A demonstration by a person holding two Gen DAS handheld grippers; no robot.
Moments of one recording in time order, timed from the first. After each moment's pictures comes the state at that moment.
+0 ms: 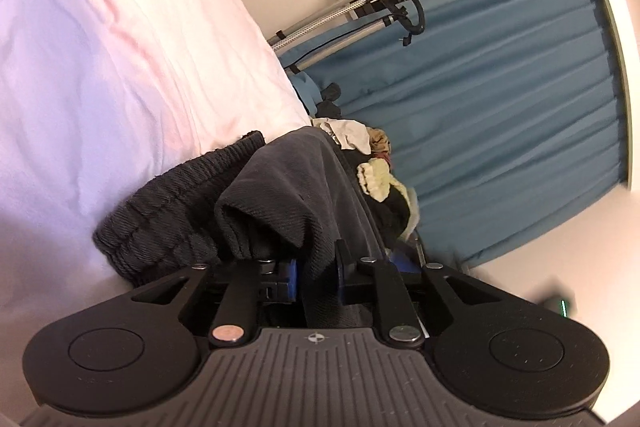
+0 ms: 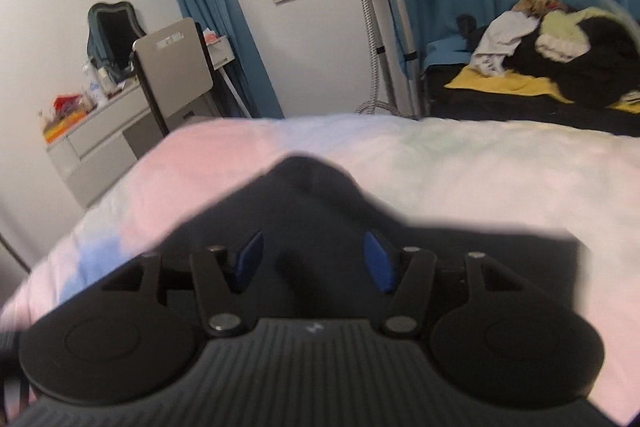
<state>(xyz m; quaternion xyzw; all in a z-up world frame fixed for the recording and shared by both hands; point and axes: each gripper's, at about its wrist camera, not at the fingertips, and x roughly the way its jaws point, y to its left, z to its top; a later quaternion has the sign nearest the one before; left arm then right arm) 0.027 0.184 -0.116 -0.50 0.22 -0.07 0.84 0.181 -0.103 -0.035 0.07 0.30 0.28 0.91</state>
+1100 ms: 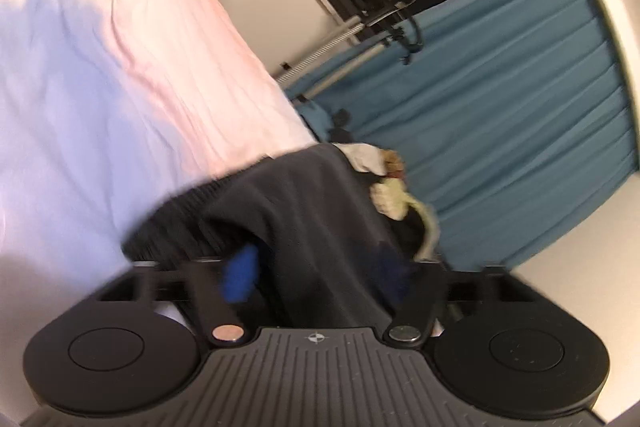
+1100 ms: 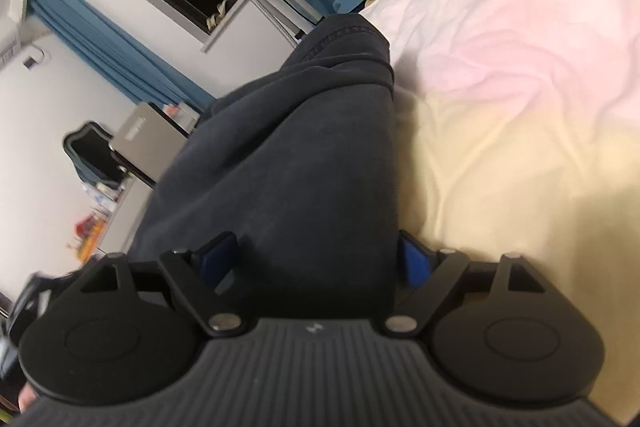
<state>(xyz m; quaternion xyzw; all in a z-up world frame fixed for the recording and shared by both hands) -0.003 0.169 -0.090 -0.46 0.21 -0.03 0.86 0.108 -0.207 -0.131 0.34 0.34 0.23 0.85</state>
